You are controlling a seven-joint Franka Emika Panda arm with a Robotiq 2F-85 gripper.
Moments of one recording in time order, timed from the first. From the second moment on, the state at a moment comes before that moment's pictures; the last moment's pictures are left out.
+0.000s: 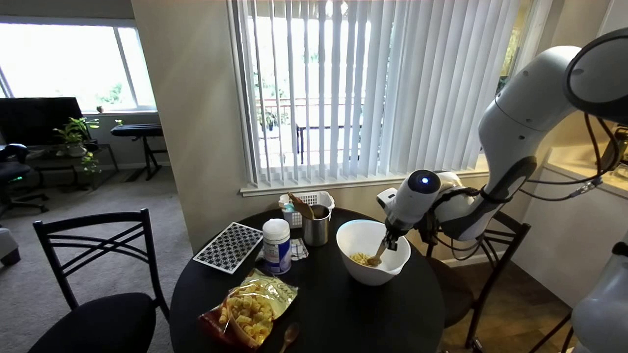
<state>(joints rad) 0.02 0.14 0.08 -2.49 -1.49 2.98 0.48</state>
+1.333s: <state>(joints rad) 0.02 0.16 0.10 -2.44 -1.28 2.91 0.29</state>
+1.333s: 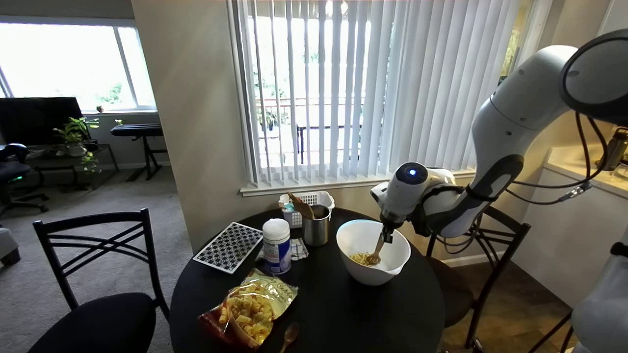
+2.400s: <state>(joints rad) 0.06 -0.05 0.14 -2.48 -0.86 2.70 -0.11</state>
